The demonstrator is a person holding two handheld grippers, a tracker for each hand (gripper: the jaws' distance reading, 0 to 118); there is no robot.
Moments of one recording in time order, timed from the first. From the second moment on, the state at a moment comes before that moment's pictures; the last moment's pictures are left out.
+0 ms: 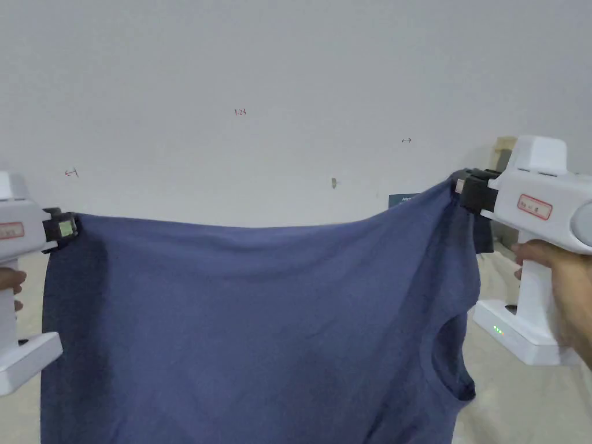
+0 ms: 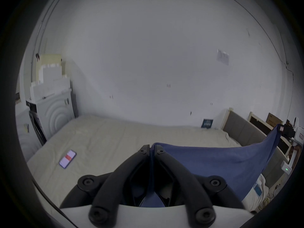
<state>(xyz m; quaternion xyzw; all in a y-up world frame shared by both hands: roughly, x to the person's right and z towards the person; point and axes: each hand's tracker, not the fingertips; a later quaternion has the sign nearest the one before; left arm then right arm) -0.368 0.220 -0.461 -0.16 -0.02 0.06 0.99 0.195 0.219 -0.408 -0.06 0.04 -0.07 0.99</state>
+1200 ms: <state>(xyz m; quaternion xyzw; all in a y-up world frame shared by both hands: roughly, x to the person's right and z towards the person) -0.360 0.035 -0.474 -0.25 -0.02 0.06 0.97 0.225 0.051 -0.429 -0.16 0.04 -0.14 0.98</state>
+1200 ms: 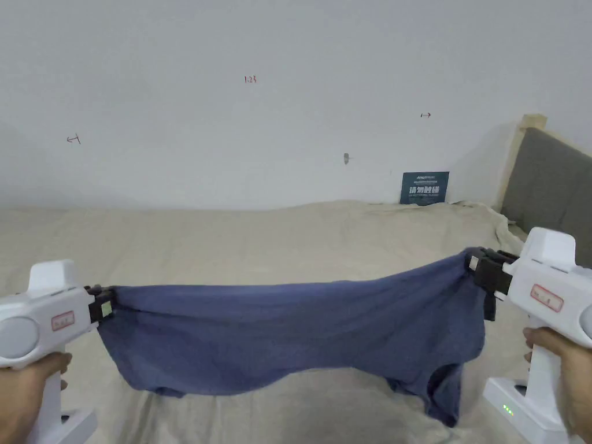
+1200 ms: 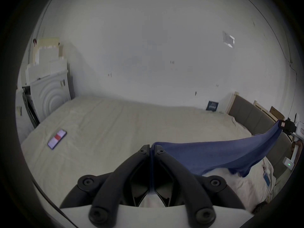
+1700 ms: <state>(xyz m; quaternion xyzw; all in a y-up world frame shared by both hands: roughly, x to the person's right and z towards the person) -0.377 -0.108 -0.320 -0.36 -0.01 0.07 0.93 0.217 -0.075 -0.250 -0.26 0.03 -0.20 0.94</state>
